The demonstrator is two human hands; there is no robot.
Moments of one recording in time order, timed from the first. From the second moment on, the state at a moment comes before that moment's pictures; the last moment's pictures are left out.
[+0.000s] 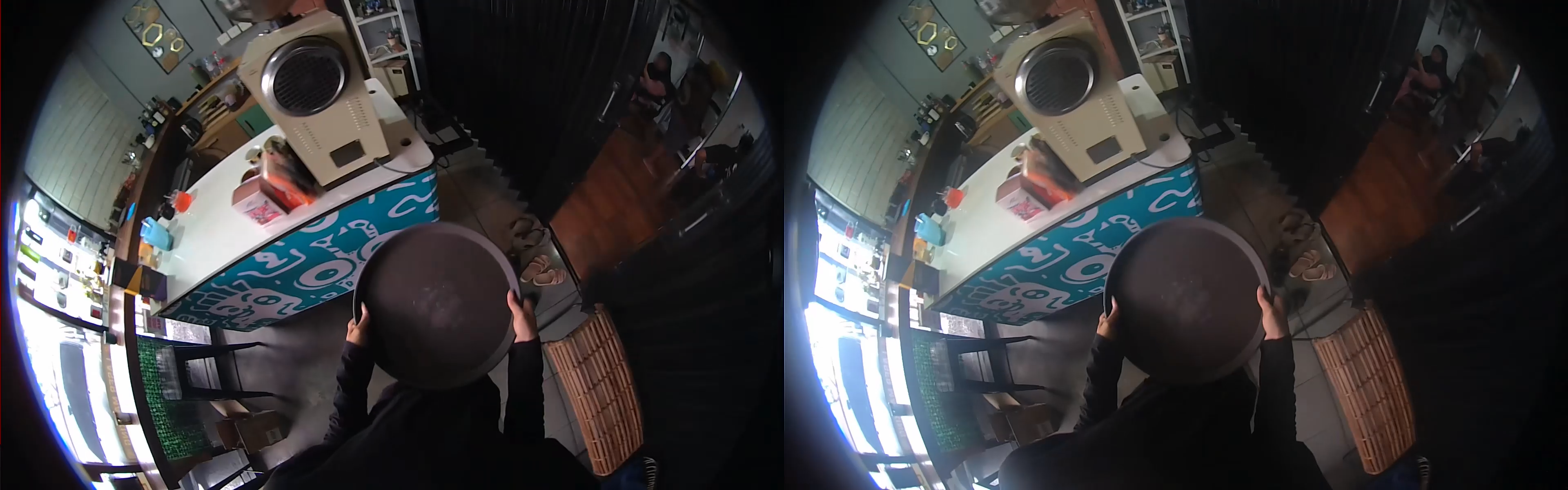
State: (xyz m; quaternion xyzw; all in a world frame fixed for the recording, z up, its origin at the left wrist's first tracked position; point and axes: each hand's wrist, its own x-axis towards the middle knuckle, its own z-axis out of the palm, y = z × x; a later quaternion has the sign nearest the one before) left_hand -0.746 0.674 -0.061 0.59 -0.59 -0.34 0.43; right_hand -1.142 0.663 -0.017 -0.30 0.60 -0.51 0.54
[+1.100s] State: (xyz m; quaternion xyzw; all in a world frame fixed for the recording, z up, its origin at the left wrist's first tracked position) left_hand -1.062 0.012 -0.083 0.15 -0.01 -0.69 0.71; right_hand -1.401 -0.014 0.029 -0.19 0.56 -0.57 0.57
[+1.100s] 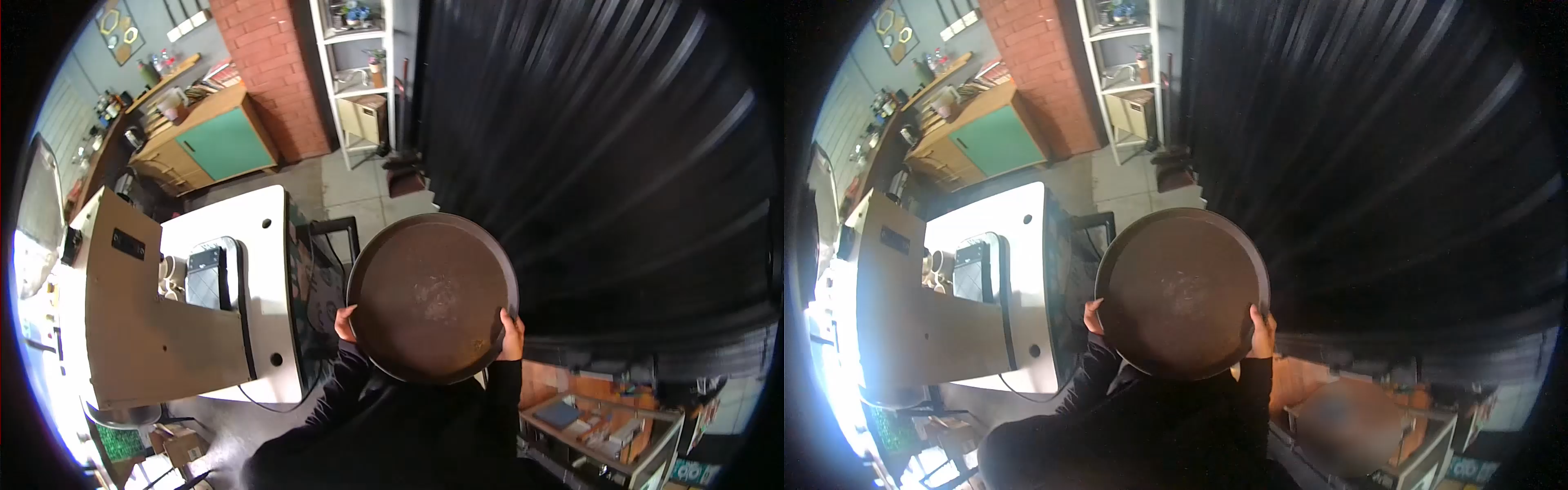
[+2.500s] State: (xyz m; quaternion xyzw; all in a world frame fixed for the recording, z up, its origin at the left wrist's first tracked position) left_hand -0.773 -0.522 -0.120 0.33 0.20 -0.24 0.89; right_hand -0.908 -0.855 -0.052 -0.43 0.35 -0.15 0.82
